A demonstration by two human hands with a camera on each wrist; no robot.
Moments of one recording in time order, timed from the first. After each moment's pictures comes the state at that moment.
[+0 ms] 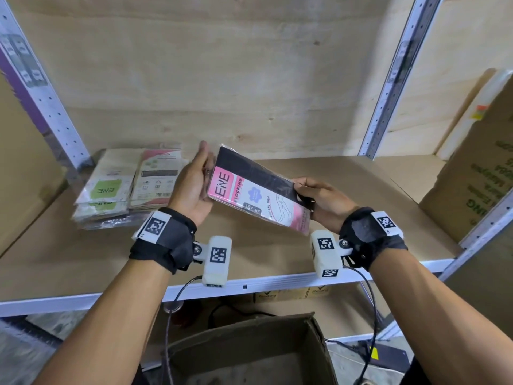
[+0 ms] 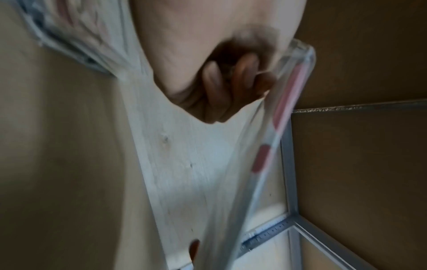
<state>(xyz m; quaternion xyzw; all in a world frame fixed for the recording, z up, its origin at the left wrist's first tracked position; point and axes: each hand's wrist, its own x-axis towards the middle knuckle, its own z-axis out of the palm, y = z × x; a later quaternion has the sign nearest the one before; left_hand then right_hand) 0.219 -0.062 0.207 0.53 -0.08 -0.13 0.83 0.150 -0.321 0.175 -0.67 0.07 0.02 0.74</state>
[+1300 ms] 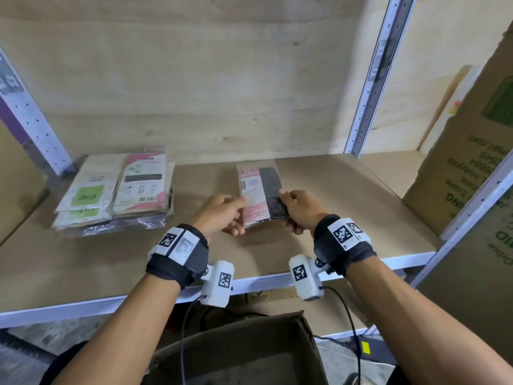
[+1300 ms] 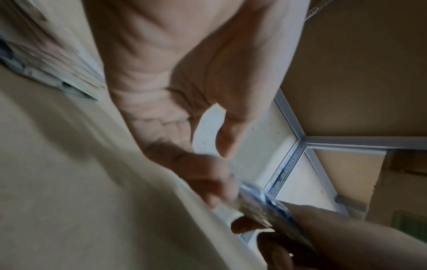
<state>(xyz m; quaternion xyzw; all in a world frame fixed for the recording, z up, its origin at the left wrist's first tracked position) 0.208 -0.110 0.160 0.80 -0.11 -0.18 0.57 0.141 -0.302 0.169 -0.84 0.16 -0.02 0.51</state>
